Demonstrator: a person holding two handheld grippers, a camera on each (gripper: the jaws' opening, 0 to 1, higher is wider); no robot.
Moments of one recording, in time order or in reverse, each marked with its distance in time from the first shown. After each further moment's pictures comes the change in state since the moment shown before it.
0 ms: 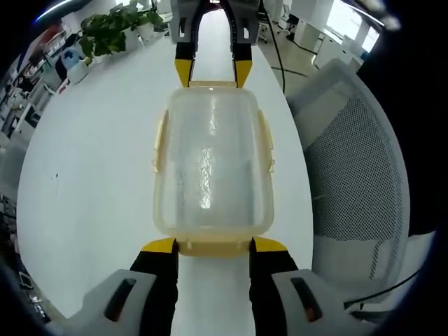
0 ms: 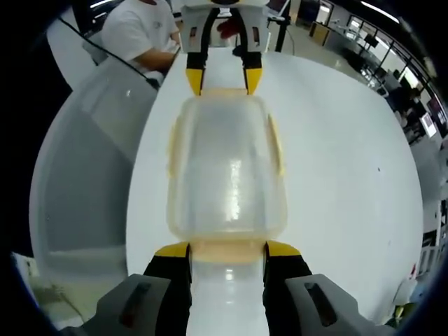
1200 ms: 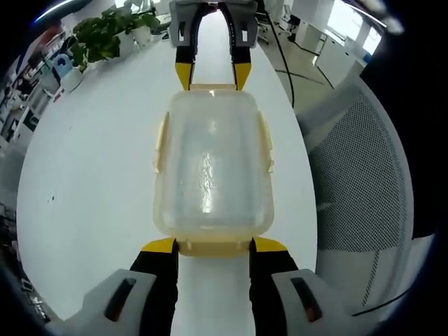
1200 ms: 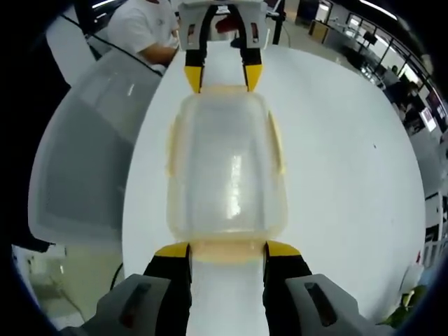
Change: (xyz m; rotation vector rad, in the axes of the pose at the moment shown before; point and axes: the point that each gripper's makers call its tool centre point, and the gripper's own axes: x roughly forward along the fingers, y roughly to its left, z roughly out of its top) left arm 0.024 0.002 0.053 -0.001 -0.005 0.003; right arm -0.012 0.000 -0.057 0.003 0.004 0.011
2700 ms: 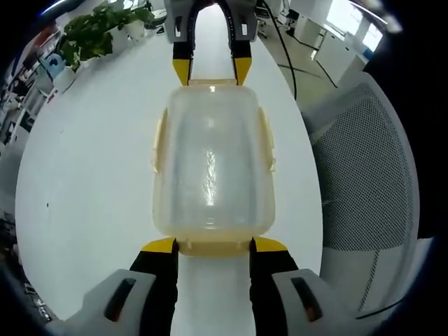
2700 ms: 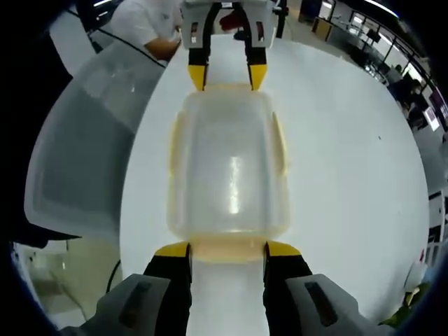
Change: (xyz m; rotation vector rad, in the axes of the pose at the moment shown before) left arm 0.018 -0.001 0.008 0.016 0.040 -0.006; right arm 0.007 0.004 -0.018 -0.007 0.020 0.024
